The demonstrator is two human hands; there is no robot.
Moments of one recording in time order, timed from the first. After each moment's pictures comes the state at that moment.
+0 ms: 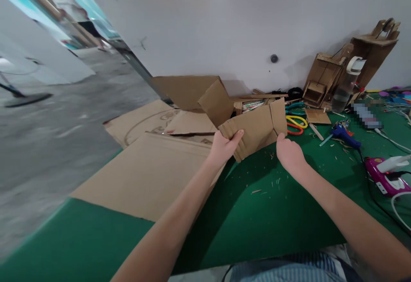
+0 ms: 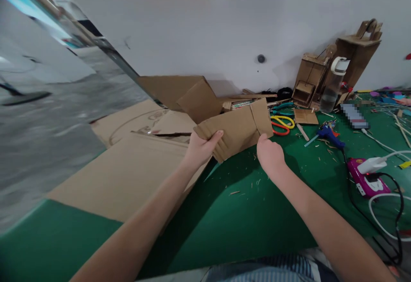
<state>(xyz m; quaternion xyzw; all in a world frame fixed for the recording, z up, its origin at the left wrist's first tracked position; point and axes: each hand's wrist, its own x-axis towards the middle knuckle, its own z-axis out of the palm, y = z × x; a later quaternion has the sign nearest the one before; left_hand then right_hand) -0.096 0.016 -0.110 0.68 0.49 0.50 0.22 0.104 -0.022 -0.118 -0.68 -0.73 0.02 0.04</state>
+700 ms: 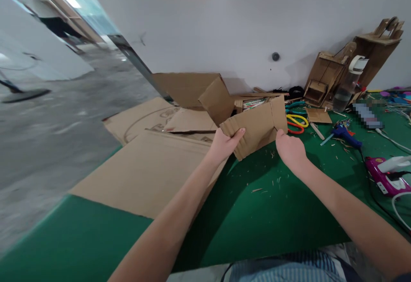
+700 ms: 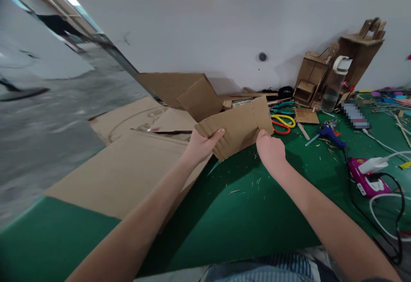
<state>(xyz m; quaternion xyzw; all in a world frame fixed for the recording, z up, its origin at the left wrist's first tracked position) -0.102 0.022 -0.111 0.70 0.48 0.48 0.23 0.106 -0.017 -0.113 -0.66 -0.75 -0.04 0.02</state>
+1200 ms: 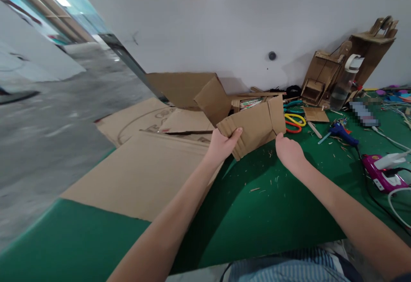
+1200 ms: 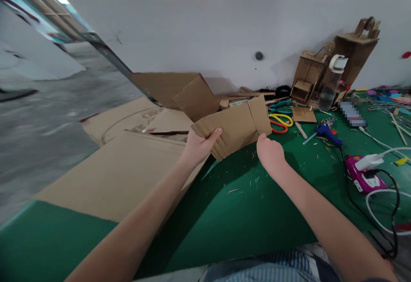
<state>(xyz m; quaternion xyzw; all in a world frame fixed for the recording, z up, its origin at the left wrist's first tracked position) -0.097 0.019 -0.111 0.69 0.49 0.50 0.21 0.110 -0.020 -0.122 -0.66 -0.75 0.01 0.00</state>
